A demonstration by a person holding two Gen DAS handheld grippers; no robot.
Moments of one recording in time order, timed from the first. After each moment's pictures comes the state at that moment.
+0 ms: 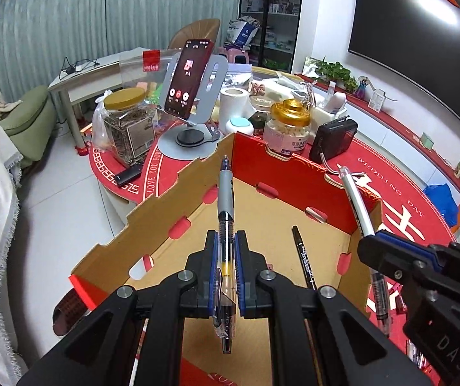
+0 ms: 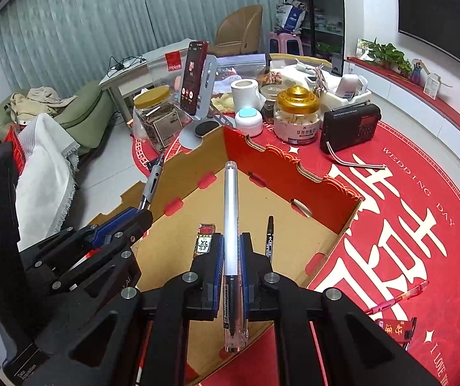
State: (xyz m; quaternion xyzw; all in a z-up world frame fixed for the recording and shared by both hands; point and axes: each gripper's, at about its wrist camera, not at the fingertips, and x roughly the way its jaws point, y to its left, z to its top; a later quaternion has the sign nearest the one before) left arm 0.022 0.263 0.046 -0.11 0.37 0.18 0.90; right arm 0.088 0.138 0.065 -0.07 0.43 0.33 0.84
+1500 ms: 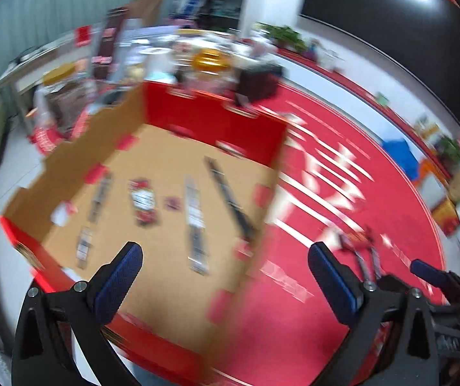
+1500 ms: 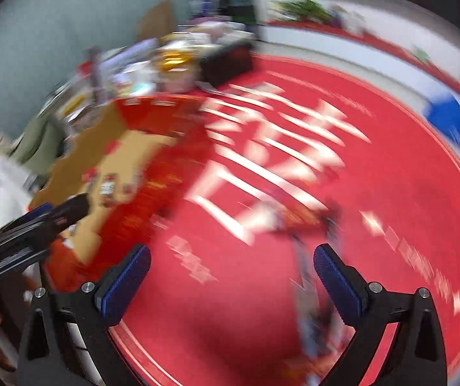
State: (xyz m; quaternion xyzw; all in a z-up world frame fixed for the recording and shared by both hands) left arm 0.007 0.163 0.026 -0.11 0.44 0.05 0.89; right arm 0.047 -0.073 0.000 0.05 0.50 0.14 0.85
